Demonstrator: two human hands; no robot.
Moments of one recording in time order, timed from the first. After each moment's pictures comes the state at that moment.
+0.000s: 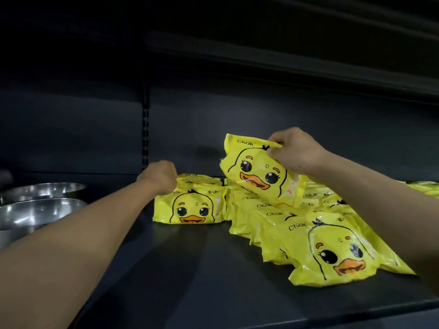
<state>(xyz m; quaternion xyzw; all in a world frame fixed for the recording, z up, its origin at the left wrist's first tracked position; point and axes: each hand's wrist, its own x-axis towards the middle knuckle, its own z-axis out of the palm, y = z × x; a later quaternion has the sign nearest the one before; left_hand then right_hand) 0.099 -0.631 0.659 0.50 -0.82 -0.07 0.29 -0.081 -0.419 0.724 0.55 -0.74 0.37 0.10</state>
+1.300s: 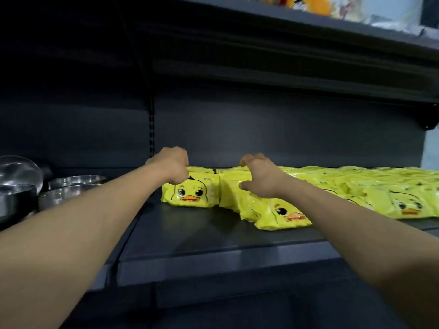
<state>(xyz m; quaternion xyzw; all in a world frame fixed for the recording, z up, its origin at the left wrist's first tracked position) 0.141 -0.496 0.689 0.46 -0.85 0.01 0.24 -0.034 -0.372 0.672 0.60 -0.76 0.20 0.14</state>
